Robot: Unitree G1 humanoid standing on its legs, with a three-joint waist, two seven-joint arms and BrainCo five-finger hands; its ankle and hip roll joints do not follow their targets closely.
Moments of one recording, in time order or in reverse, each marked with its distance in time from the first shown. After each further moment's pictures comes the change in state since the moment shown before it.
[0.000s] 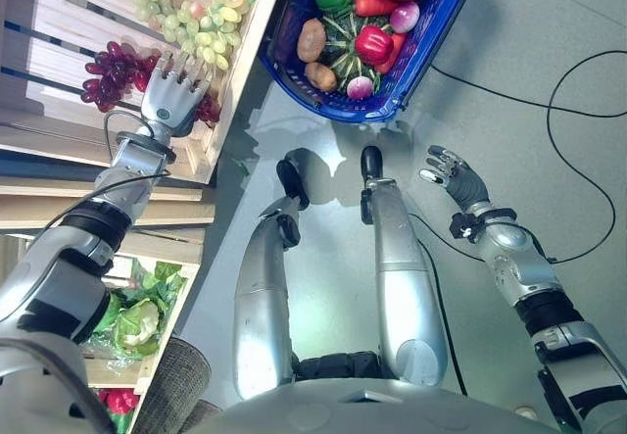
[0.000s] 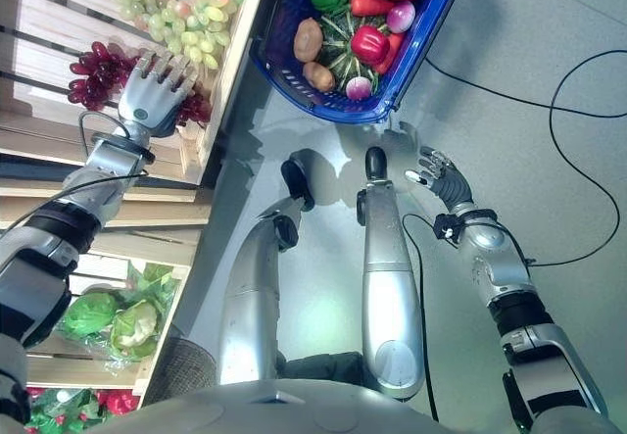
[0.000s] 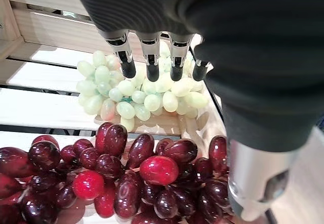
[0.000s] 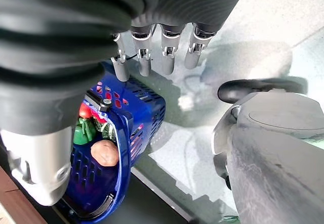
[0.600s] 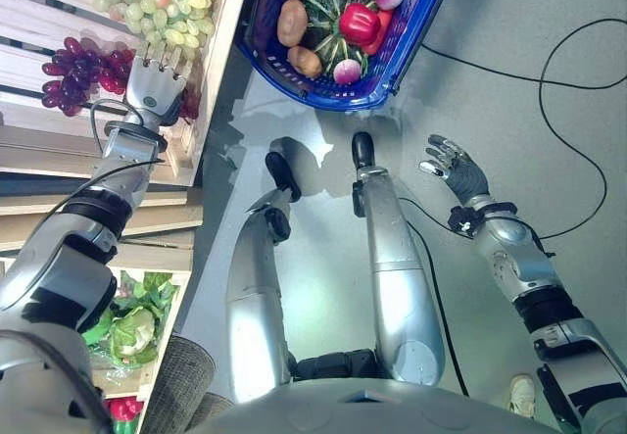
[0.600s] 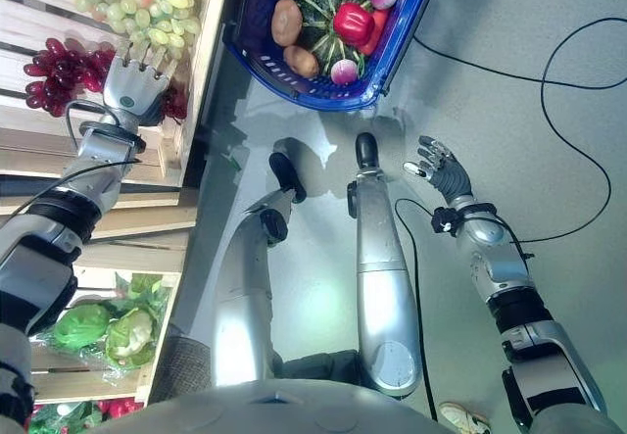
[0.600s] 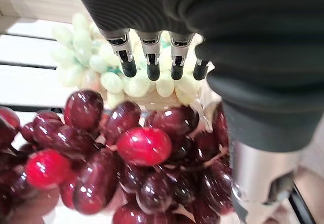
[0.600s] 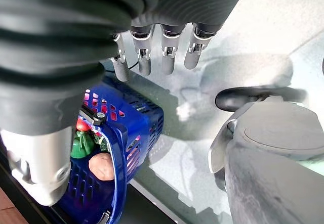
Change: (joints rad) left arm -0.076 -0.030 -0.008 0.125 -0.007 0.048 -0.068; right arm -0.014 0.000 0.000 -0.039 0.011 -0.025 -0.011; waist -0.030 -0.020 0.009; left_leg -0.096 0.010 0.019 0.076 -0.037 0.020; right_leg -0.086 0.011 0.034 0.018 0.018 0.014
